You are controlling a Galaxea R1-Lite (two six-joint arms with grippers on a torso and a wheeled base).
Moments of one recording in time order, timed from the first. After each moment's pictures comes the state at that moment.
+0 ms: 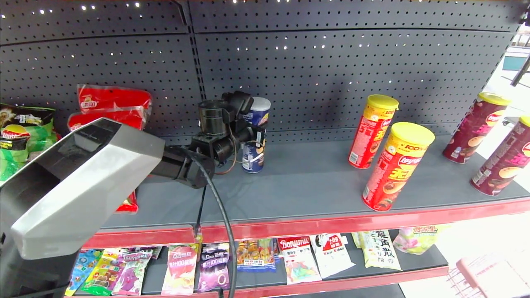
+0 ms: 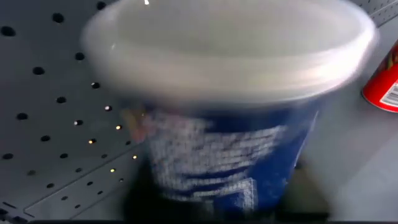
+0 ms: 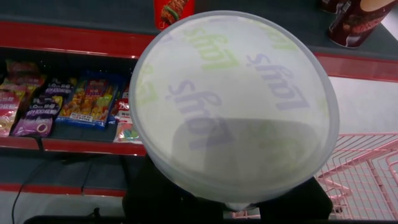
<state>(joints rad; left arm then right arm) -0.47 2.33 -1.51 -0.79 -0.06 0.11 0.10 0.16 -0.04 0.02 -0.04 -0.12</state>
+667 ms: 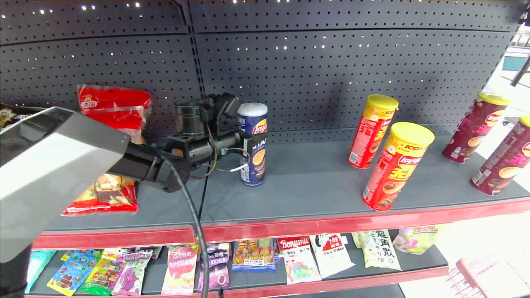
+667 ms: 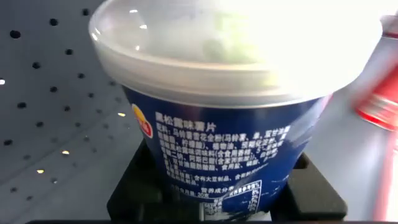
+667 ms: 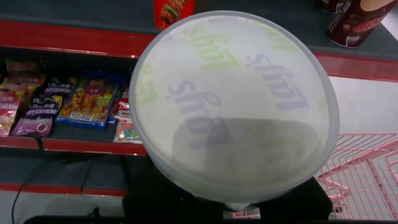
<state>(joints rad) -0.41 2.17 -1.28 -0.79 -0.42 0.06 0.10 0.16 -0.04 0.02 -0.04 -0.12</state>
